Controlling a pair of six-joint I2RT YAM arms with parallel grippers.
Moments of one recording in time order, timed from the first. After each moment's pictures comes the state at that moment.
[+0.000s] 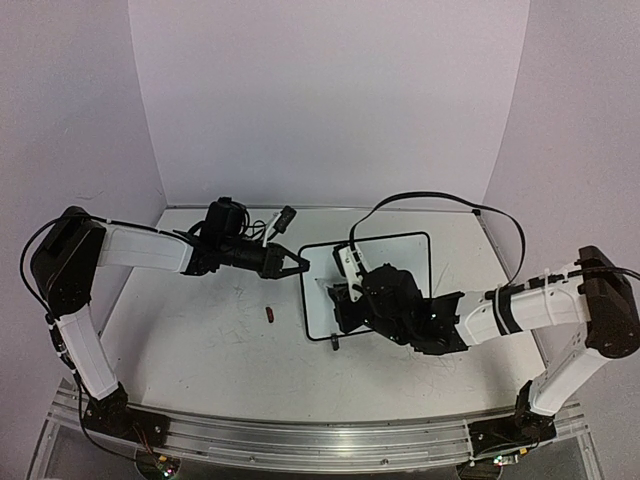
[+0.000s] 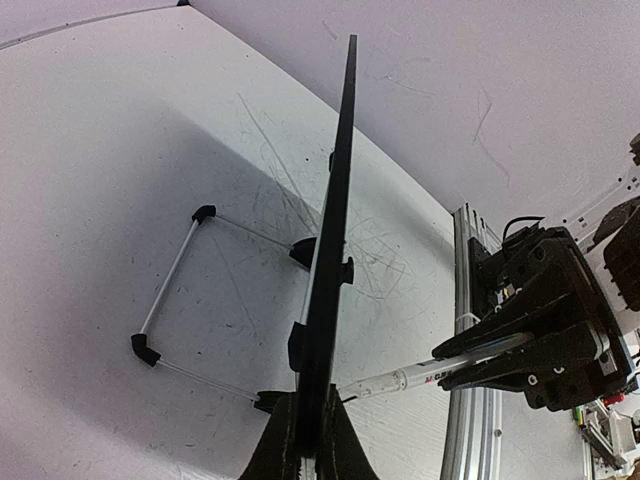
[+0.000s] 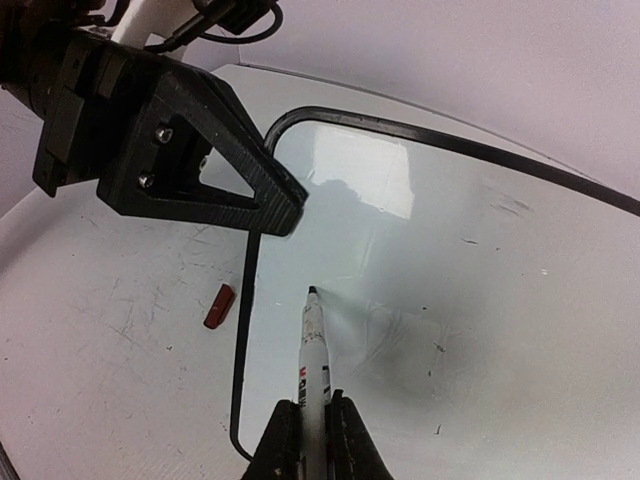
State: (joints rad) left arm -0.63 1.79 1.08 0.24 0.79 -0.25; right arm 1.12 1.60 0.87 0.29 0.44 0.24
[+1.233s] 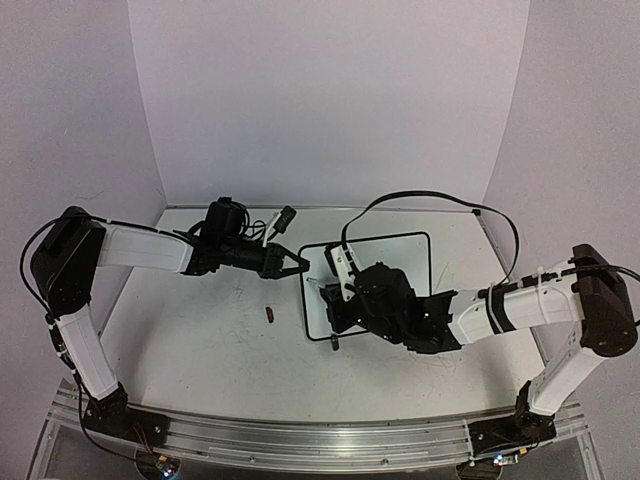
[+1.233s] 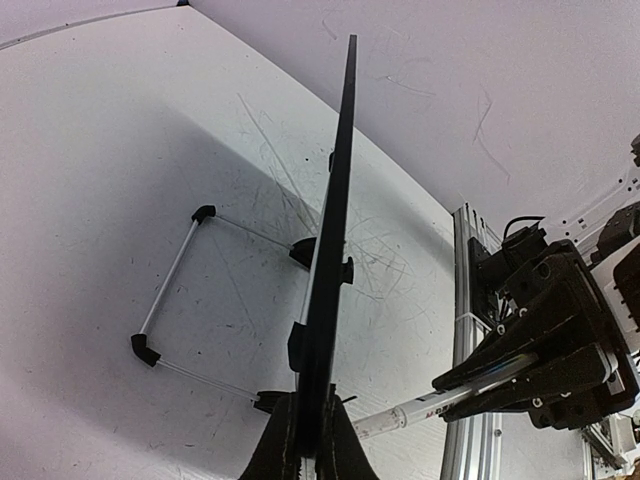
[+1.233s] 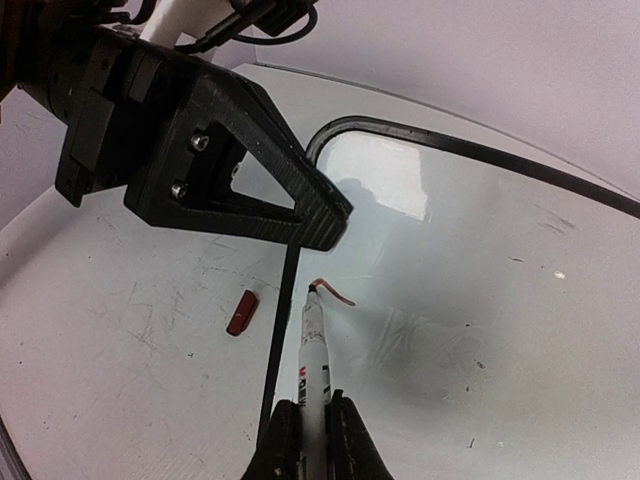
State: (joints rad) left arm -0.63 1.79 1.08 0.24 0.79 -0.25; right arm 1.12 1.63 0.91 0.29 0.42 0.25
